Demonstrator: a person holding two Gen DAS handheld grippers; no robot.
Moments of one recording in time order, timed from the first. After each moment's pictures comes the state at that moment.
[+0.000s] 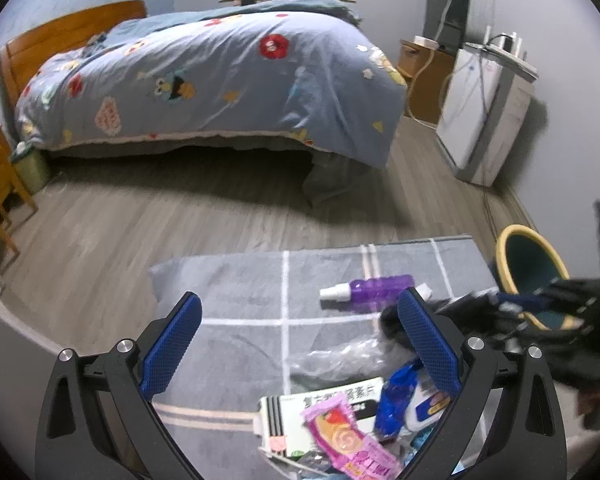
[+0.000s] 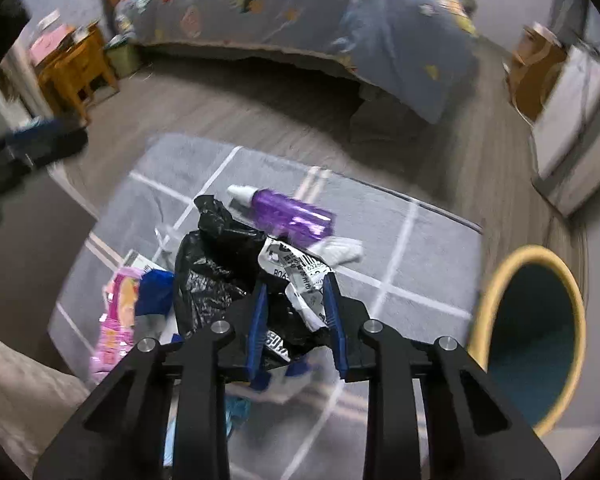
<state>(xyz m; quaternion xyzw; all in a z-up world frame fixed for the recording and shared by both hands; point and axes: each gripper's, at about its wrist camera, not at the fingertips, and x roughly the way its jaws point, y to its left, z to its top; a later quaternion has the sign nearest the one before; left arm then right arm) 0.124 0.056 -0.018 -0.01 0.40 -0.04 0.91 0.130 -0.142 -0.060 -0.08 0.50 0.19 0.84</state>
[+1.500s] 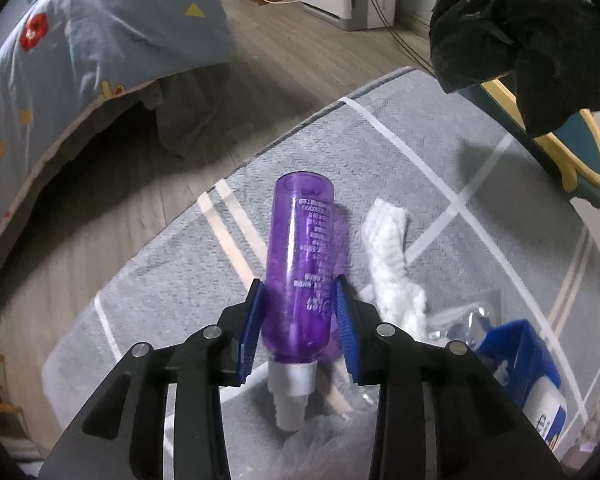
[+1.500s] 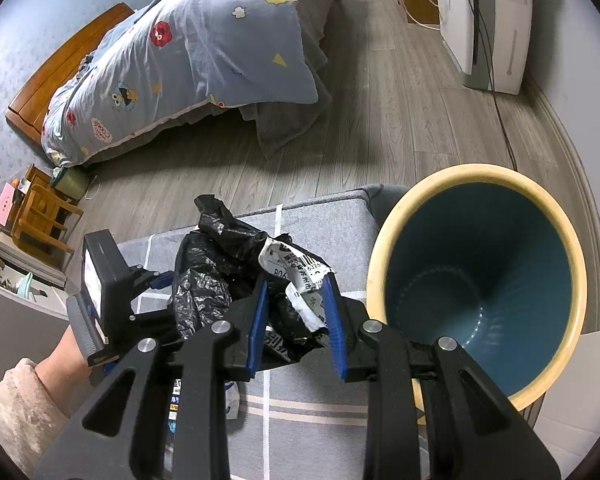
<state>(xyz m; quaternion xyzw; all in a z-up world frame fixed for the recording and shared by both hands) 0.230 -0.074 -0.181 0.21 0.51 -0.23 0.81 0.178 -0.288 -0.071 0.13 0.51 0.10 0.84</state>
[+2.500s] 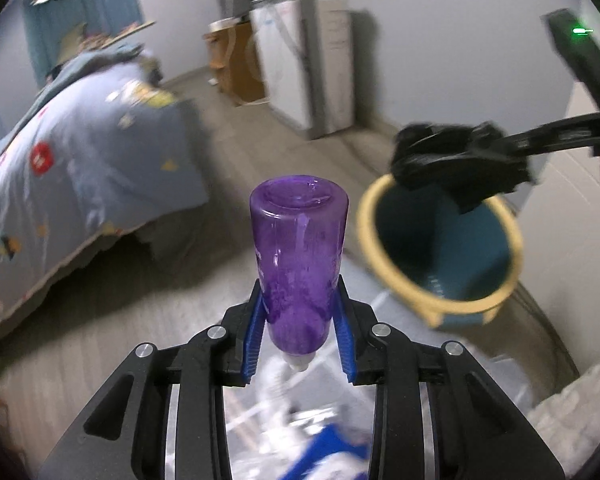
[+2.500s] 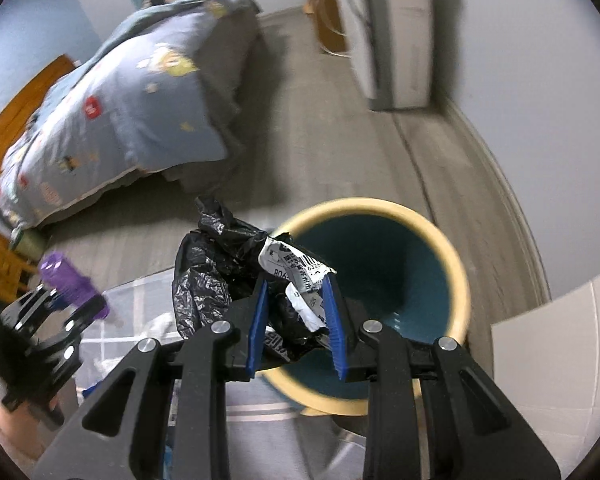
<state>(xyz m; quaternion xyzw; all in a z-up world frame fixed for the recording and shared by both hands) 0.182 -0.170 -0.036 0.19 0.37 -0.29 0.86 0.139 -0.410 -0.026 0.16 0.48 -0.05 0.86</state>
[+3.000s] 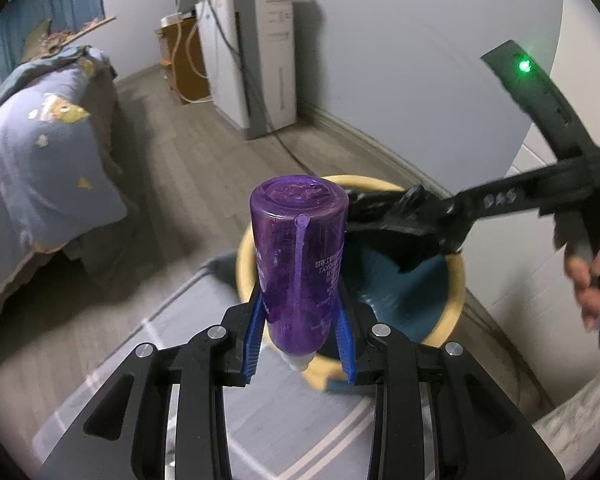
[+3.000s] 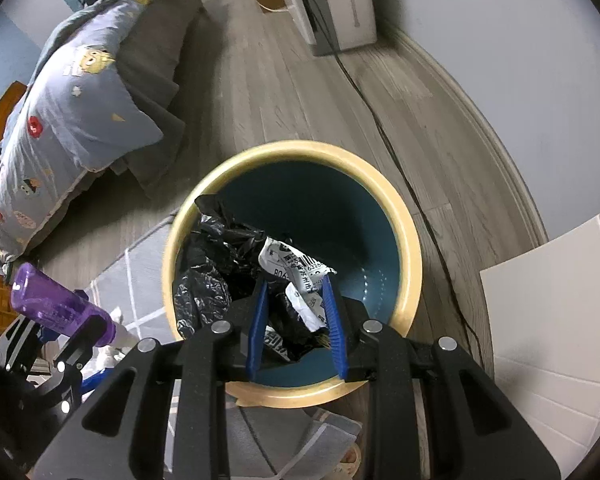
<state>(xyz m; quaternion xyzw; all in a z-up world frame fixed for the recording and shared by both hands) 0.171 -0.287 -0.072 0.18 0.40 -0.34 0.83 0.135 -0.474 -0.092 0.22 0.54 -0.08 0.81</state>
